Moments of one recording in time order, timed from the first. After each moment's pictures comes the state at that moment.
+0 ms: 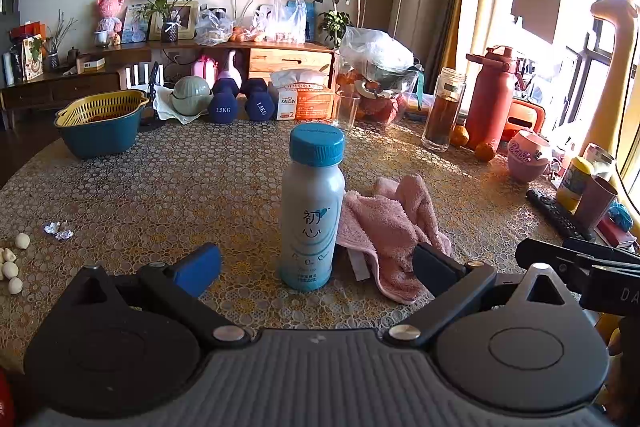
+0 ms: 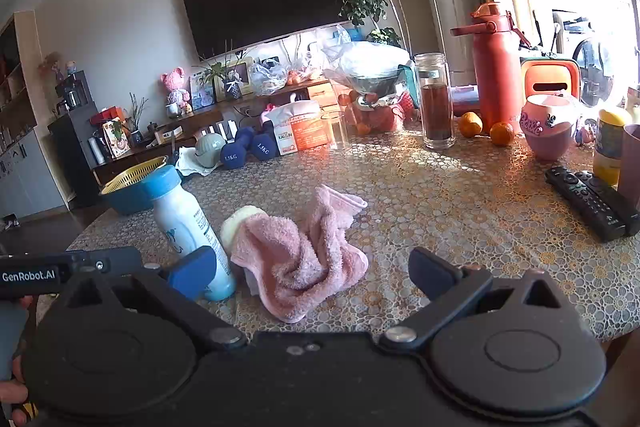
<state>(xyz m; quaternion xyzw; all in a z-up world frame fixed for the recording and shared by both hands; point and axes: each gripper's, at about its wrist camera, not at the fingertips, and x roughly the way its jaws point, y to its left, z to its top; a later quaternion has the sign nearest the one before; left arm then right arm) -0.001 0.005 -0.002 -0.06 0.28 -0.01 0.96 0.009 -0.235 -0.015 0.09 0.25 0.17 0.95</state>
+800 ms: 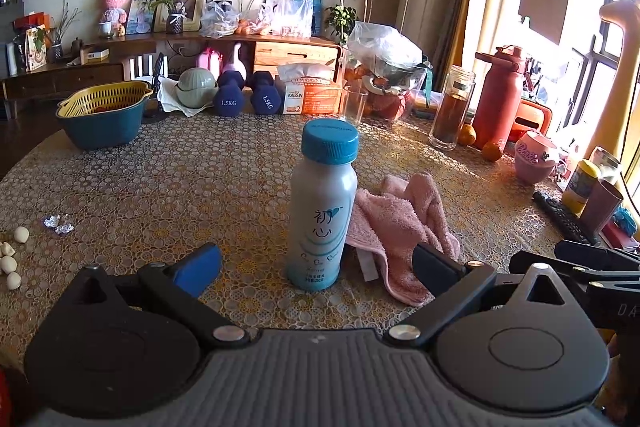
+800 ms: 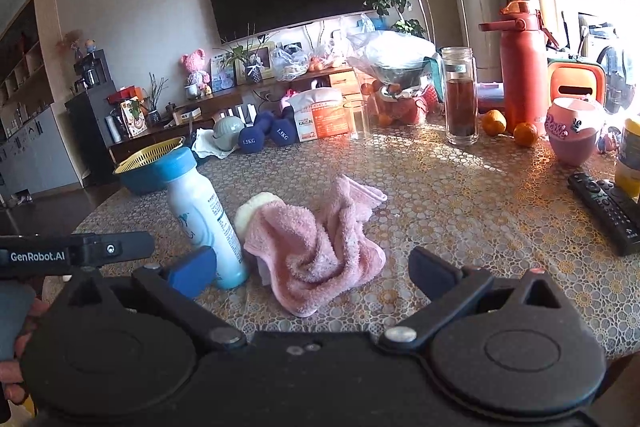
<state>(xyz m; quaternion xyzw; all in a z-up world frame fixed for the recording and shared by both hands) 0.007 0.014 -0.006 -0.07 0.29 0.00 0.96 0.023 -0.226 -0.020 0.07 0.27 0.20 0.94</state>
